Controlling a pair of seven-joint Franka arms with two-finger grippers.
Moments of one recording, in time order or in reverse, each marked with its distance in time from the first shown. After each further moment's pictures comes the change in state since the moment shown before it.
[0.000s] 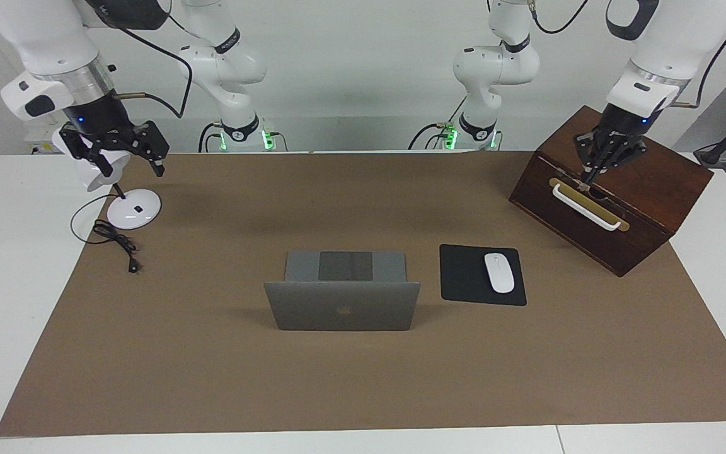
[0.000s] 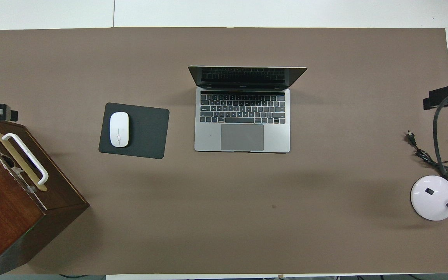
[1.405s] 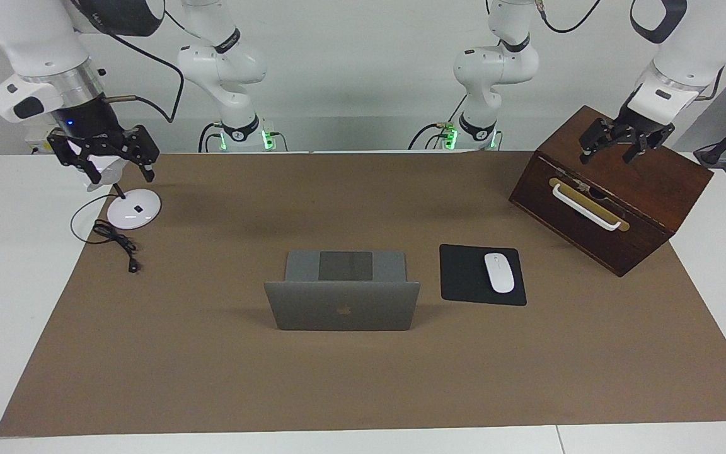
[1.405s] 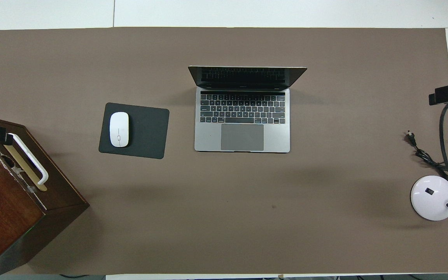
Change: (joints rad) left arm 0.060 0.004 -0.007 0.004 0.043 -0.168 -0.020; right arm 0.016 -0.004 -0.033 -0.026 0.000 0.065 -0.071
